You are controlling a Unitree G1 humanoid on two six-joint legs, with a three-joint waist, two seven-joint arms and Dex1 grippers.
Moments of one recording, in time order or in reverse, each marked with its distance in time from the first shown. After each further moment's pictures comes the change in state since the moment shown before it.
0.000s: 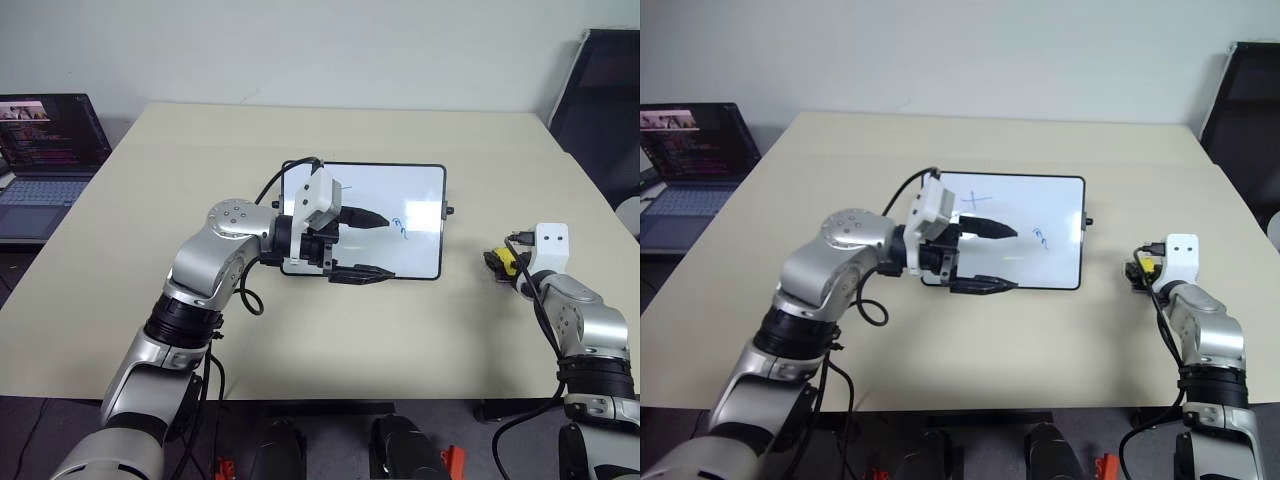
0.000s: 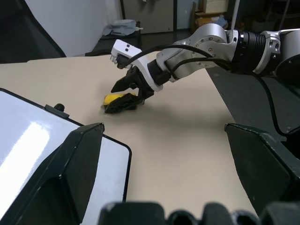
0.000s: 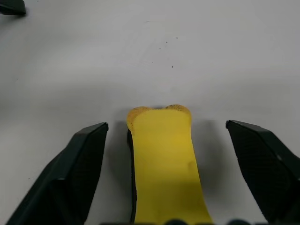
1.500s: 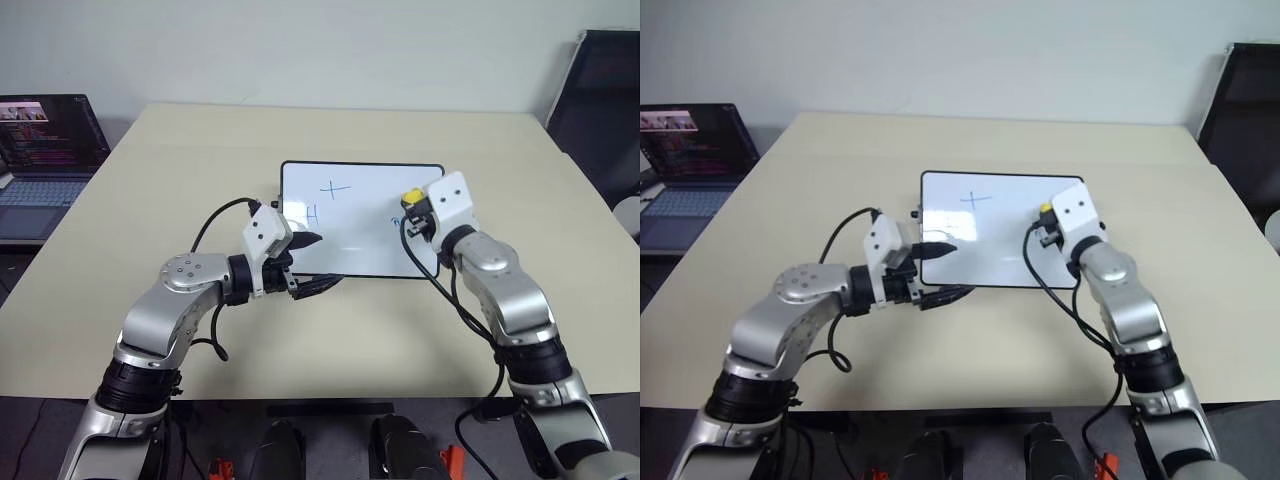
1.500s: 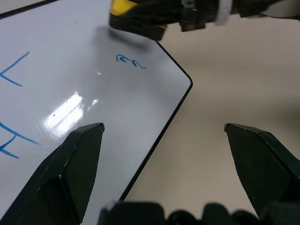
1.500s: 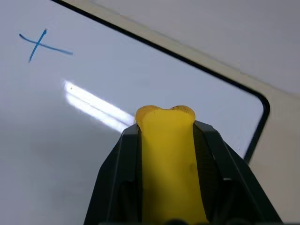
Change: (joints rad) left arm 0.345 0.108 0.144 -0.213 0.037 0.104 0.296; right arm -0.178 0.156 0.412 -0.294 -0.230 -0.092 -0.007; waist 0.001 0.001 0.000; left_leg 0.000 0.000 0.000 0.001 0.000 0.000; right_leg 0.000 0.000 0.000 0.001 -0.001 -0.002
